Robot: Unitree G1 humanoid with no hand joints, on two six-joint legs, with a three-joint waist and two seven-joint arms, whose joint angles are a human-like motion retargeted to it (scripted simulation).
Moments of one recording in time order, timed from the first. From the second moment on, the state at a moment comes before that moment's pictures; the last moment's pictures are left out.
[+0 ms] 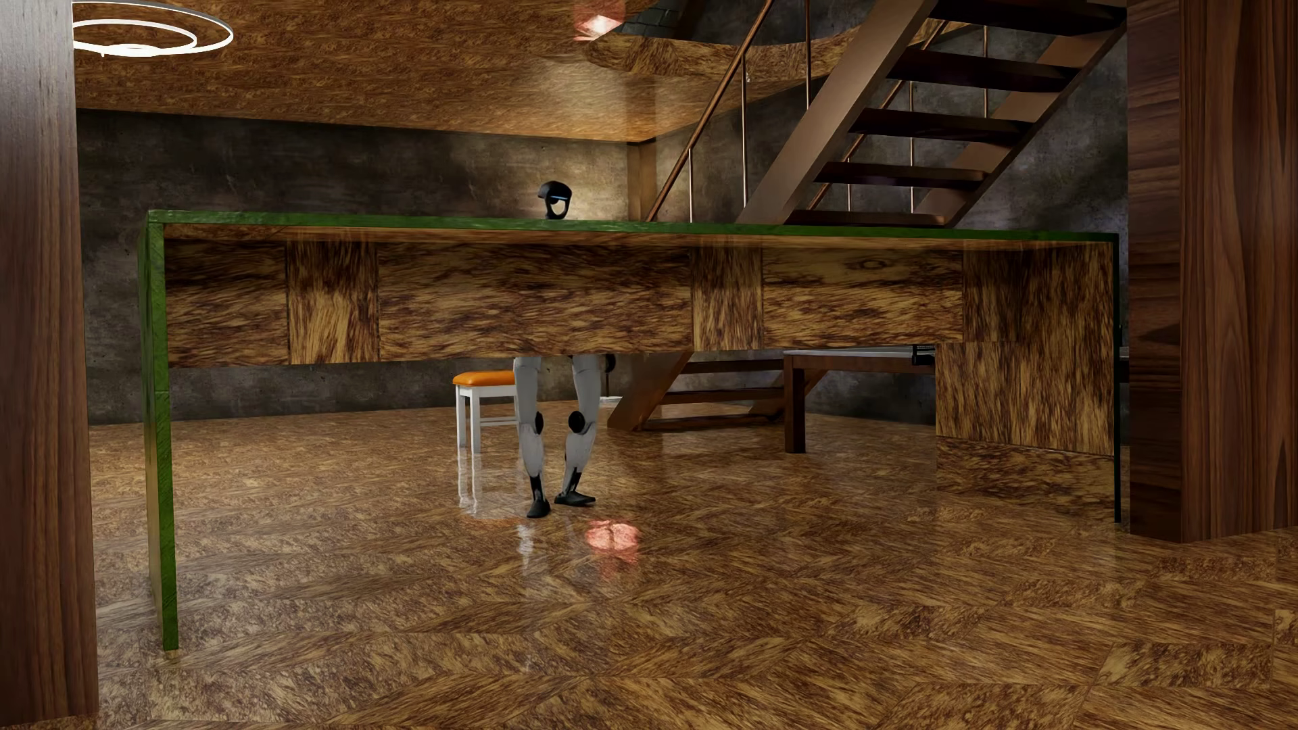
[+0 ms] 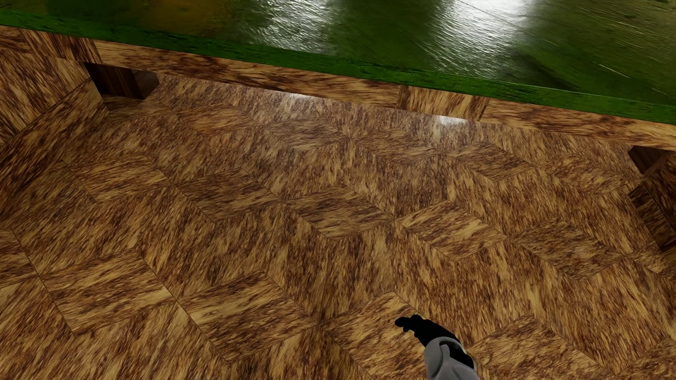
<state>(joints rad) -0.22 -0.43 0.06 -0.02 -0.33 -0.13 0.34 -0.54 0.00 0.45 0.59 0.12 -0.10 -0.50 -0.14 -0.01 -0.26 0.11 -0.04 0.23 0.47 0.78 0.65 0.66 -0.59 0.25 0.37 0.06 -0.02</state>
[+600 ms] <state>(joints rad) -0.21 -0.46 0.03 -0.03 -0.32 -0.08 0.41 -0.47 0.01 0.43 0.58 0.16 0.15 -0.41 -0.16 -0.01 -0.22 0.12 -0.06 0.24 0.47 0.85 0.86 0.72 -0.51 0.24 0.42 0.03 0.04</state>
